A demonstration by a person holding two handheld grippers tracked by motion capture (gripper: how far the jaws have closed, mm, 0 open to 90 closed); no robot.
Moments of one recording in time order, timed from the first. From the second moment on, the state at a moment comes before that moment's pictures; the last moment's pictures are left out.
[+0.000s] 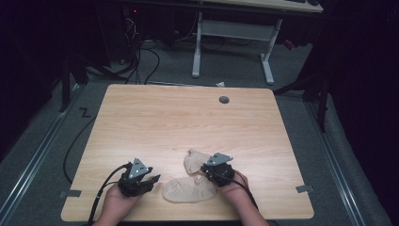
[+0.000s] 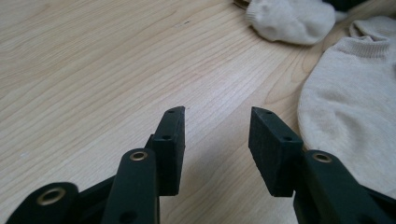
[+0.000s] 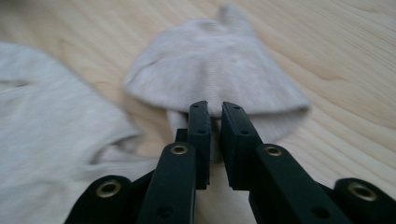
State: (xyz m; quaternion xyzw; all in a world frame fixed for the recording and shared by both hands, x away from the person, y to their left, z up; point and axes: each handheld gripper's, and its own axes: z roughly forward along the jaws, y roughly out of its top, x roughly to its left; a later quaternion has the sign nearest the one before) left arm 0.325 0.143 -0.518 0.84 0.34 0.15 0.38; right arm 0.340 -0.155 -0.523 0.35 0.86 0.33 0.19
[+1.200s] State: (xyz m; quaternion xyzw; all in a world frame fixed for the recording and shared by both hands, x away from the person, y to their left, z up) left arm 0.321 0.133 -0.514 0.85 0.33 0.15 0.39; right arm 0.359 -0.191 -0.494 0.43 0.77 0.42 0.23
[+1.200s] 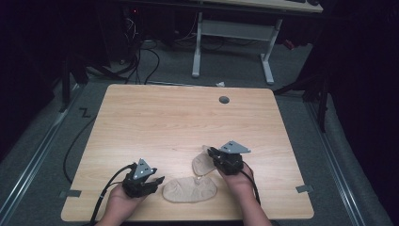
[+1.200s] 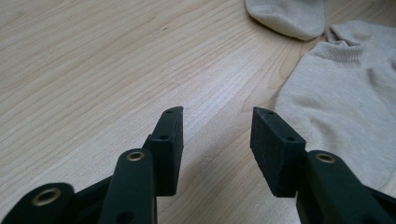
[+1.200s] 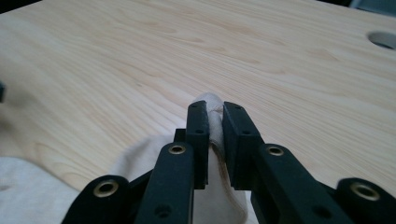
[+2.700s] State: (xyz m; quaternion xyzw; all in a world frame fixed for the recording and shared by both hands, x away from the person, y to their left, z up) left arm 0.327 0.145 -0.511 0.84 0.35 0.15 0.39; right arm 0.361 -0.147 -0.513 0.35 0.84 0.36 0.18
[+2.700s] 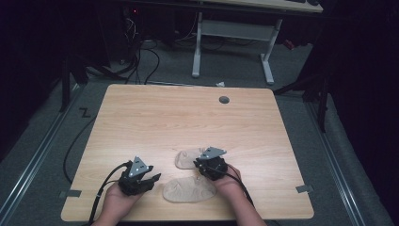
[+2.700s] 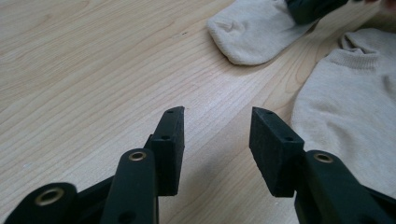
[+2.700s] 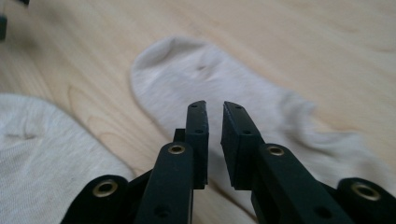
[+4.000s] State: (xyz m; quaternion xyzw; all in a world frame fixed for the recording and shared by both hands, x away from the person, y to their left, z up) left arm 0.393 0.070 -0.527 0.81 0.40 0.15 0.40; right arm 0.374 -0.213 -0.521 0.46 0.79 0.36 0.20
